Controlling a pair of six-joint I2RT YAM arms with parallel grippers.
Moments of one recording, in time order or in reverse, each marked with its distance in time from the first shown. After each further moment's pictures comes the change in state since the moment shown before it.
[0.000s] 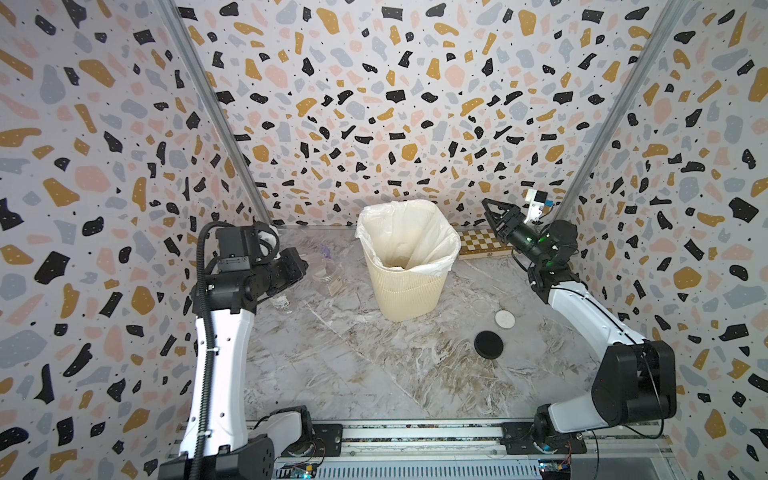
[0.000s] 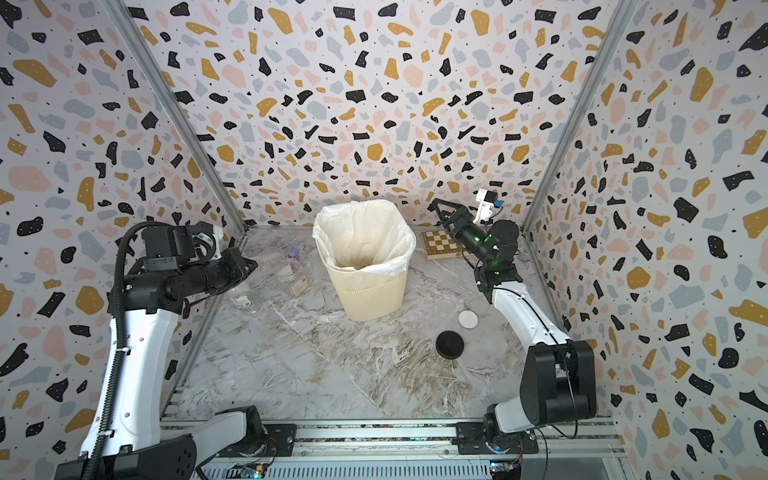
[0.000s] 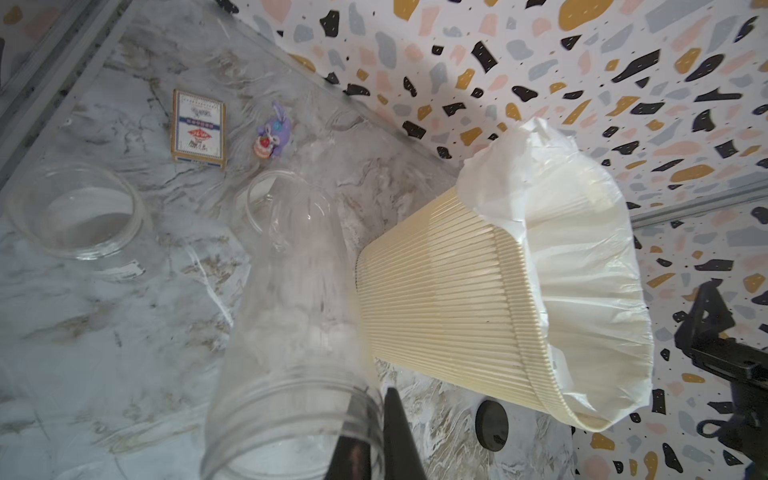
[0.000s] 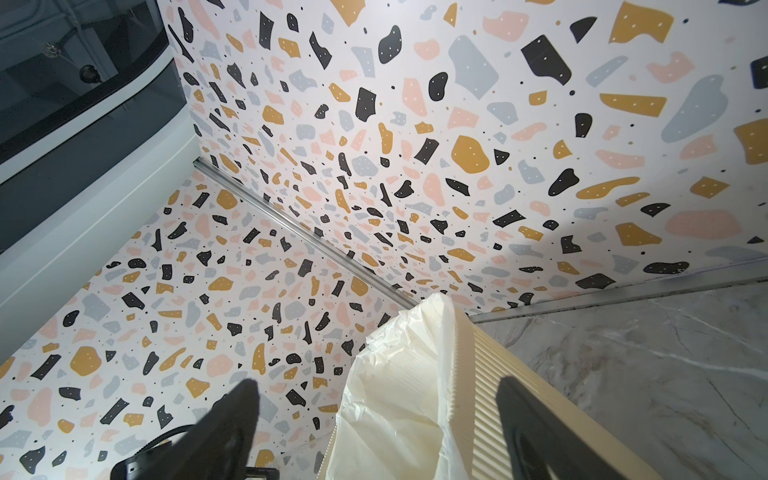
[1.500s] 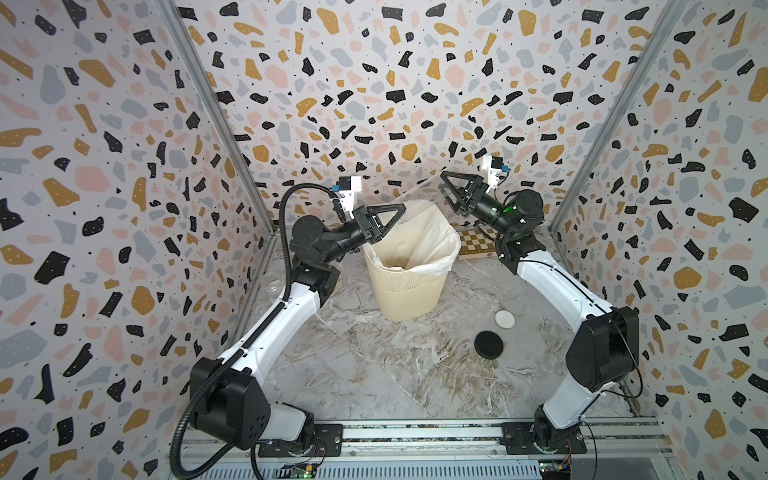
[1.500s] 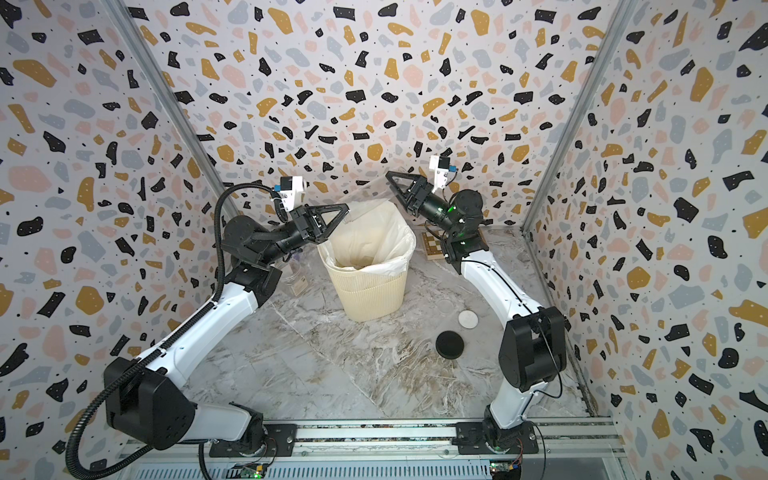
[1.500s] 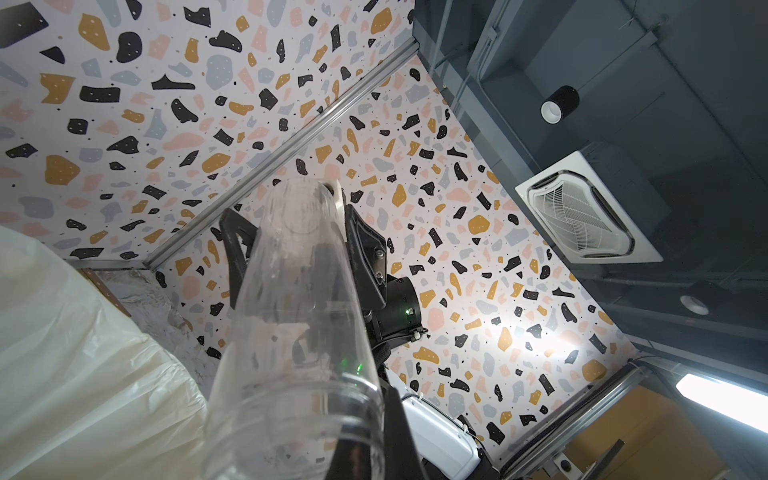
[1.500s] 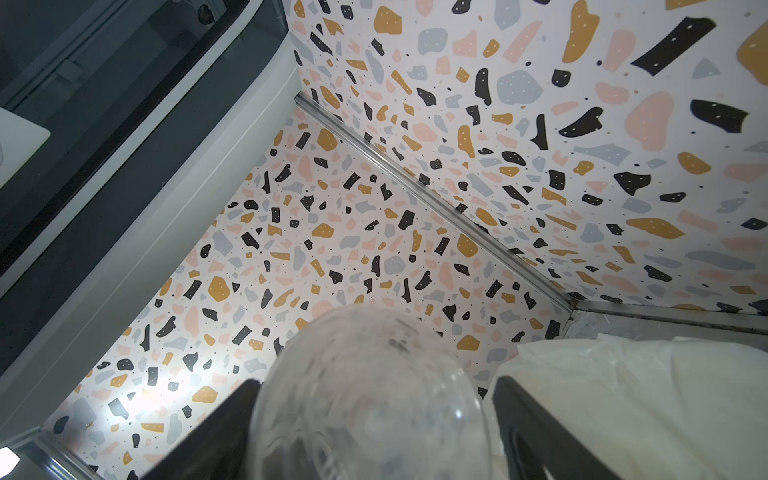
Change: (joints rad) left arm -0.477 0.229 -0.253 1.690 0.426 -0.833; right arm 0.221 0.256 0.426 0.027 -0.084 0.142
